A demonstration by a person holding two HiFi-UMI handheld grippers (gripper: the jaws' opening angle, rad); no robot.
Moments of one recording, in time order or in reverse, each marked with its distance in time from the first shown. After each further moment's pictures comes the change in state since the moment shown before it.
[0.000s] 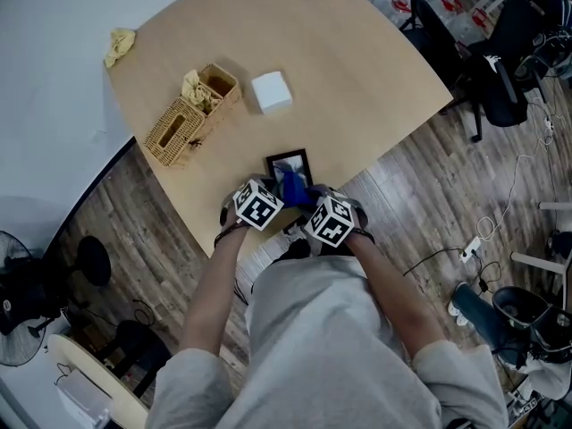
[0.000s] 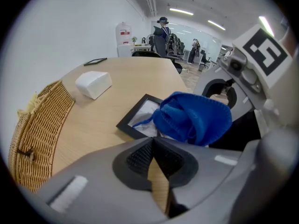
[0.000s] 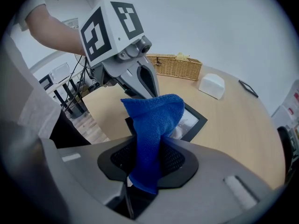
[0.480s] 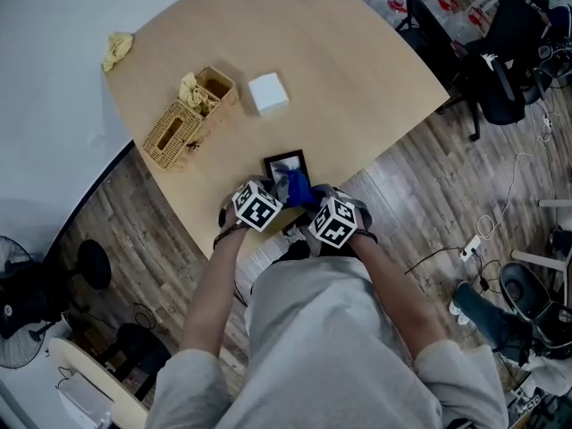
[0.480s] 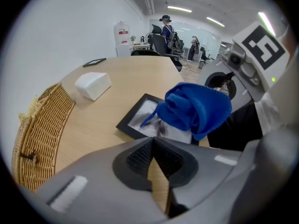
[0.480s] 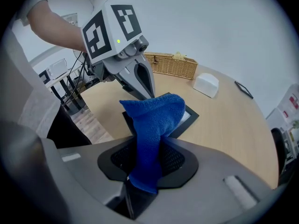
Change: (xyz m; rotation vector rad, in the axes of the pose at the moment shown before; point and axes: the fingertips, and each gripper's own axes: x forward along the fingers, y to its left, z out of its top) left arm 0.001 0.000 -0.001 0.024 0.018 0.018; right arm -0.011 -0.009 -0.012 -0.017 0.026 -0.048
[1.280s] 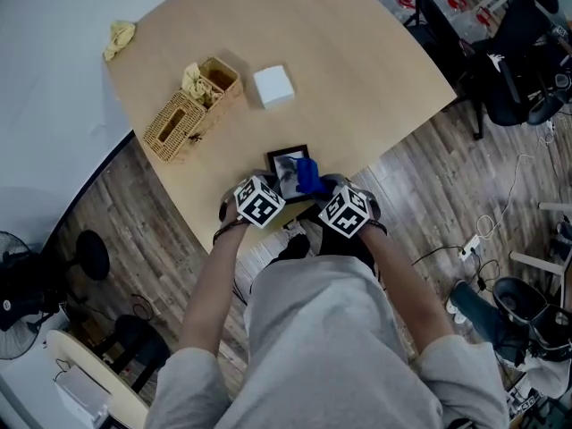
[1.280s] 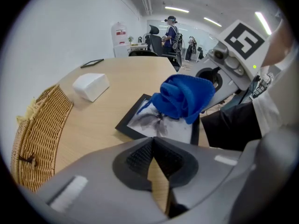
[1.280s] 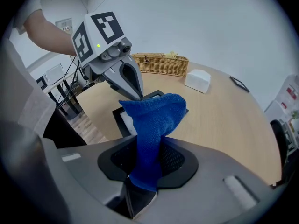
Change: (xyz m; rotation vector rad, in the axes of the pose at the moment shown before) left arm 0.000 0.001 -0.003 0.023 -0.006 -0.021; right arm 0.002 -0.024 -0.007 0.066 -0.014 -0.005
